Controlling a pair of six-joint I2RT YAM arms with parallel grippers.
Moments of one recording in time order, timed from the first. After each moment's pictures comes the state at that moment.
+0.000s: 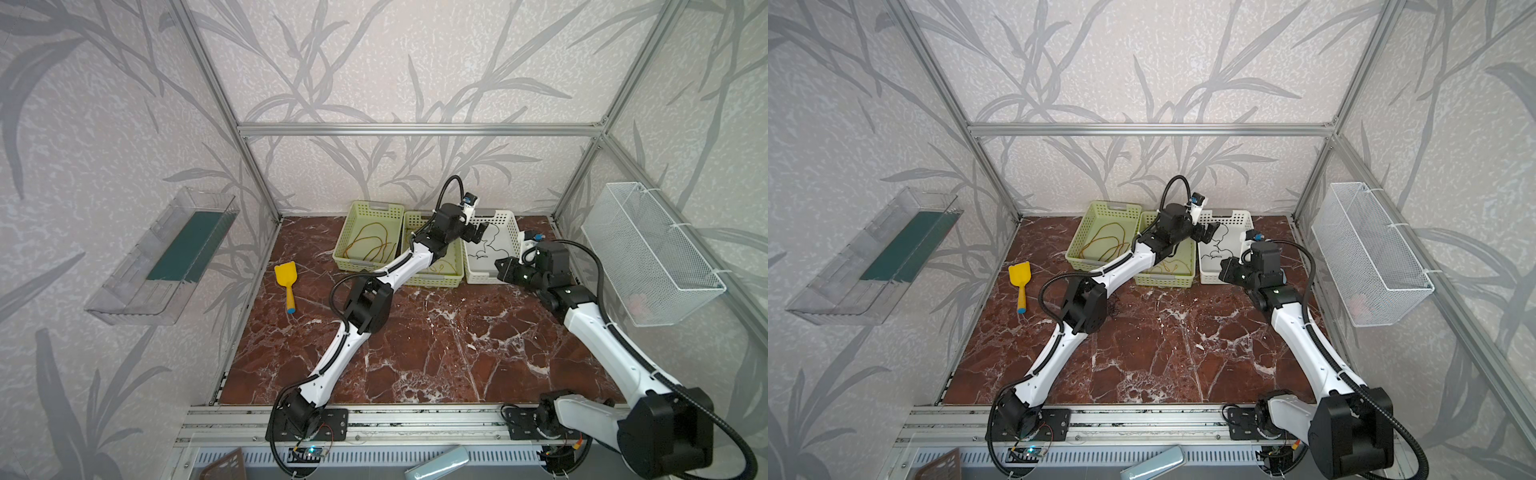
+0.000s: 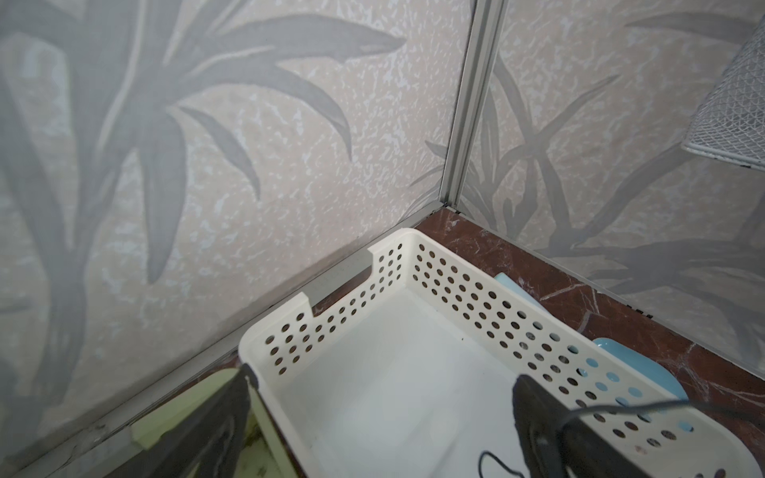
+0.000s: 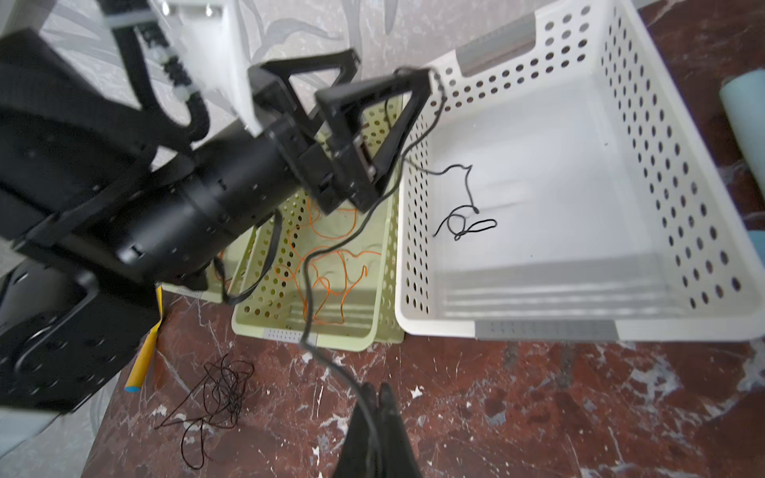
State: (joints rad) left arm -0.66 2.57 2.34 0.01 0.11 -0.01; right arm 0.13 1.21 0.91 -0.25 -0.27 0.46
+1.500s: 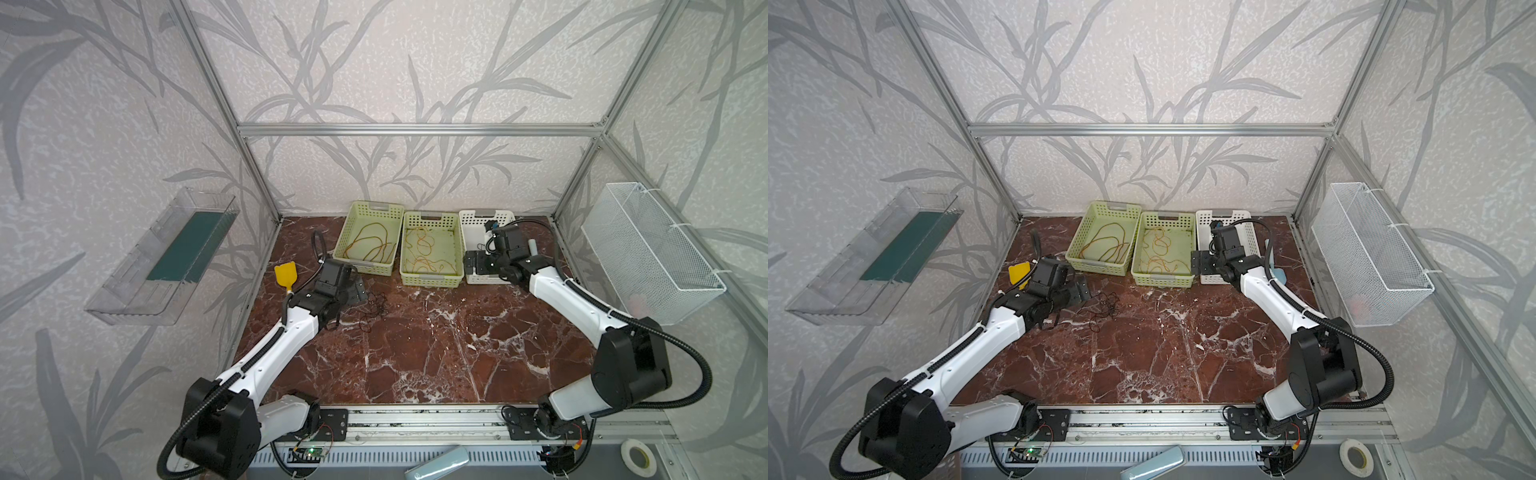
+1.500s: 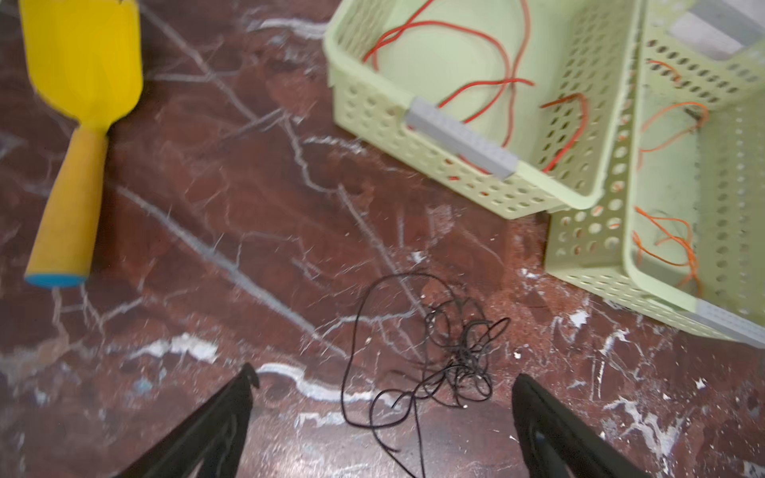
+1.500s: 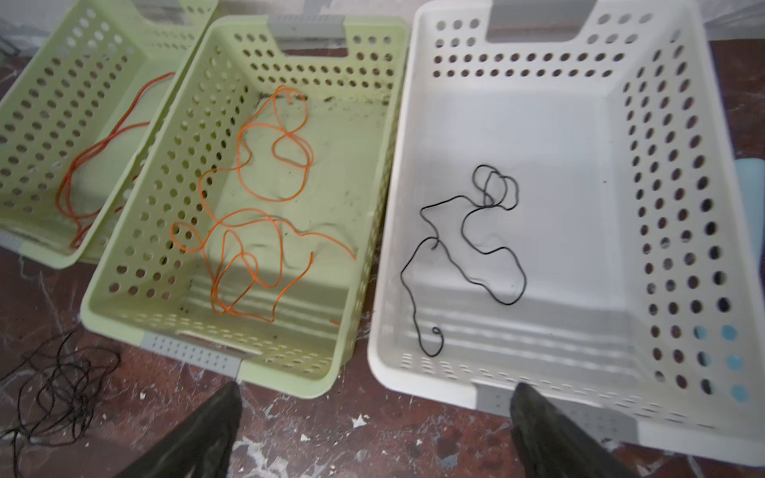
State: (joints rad) left arm -0.32 1.18 0.82 -0.57 -0.20 -0.68; right arm 0.37 1.51 1.12 -0.39 0.02 0.22
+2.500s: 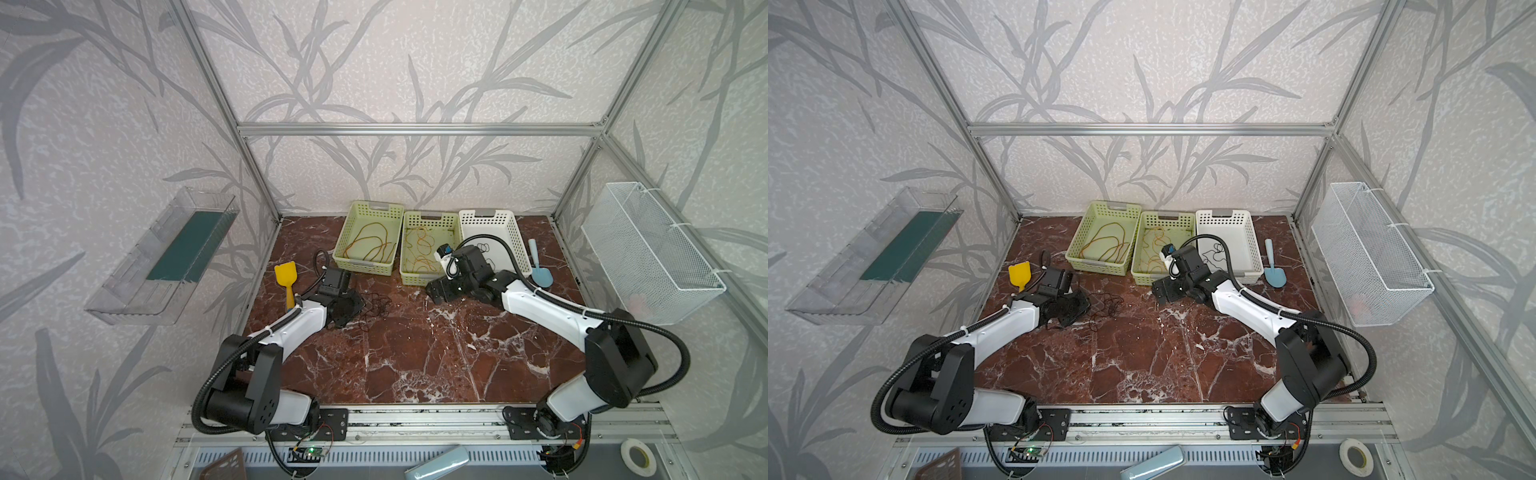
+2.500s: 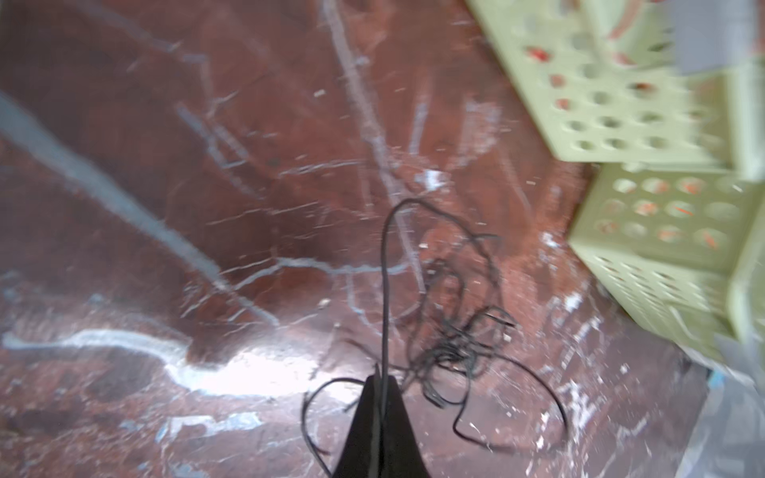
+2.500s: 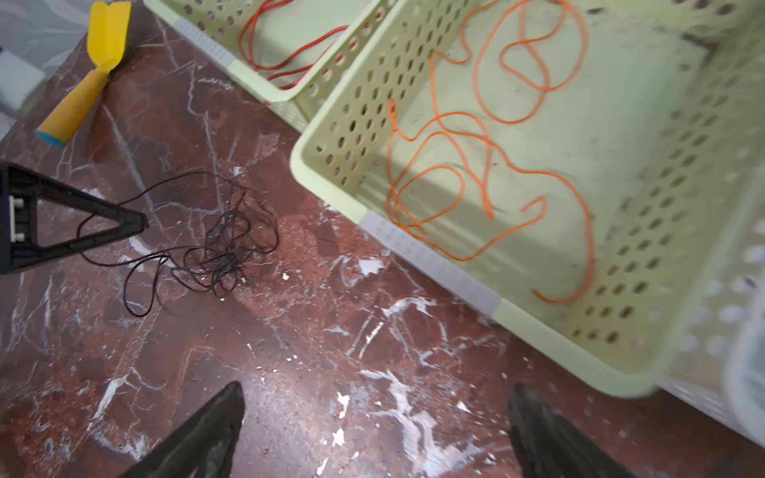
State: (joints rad) left arm -0.25 1.37 0.73 -0.36 0.16 -0.82; right arm 0.63 1.61 1.09 -0.31 -0.15 0.17
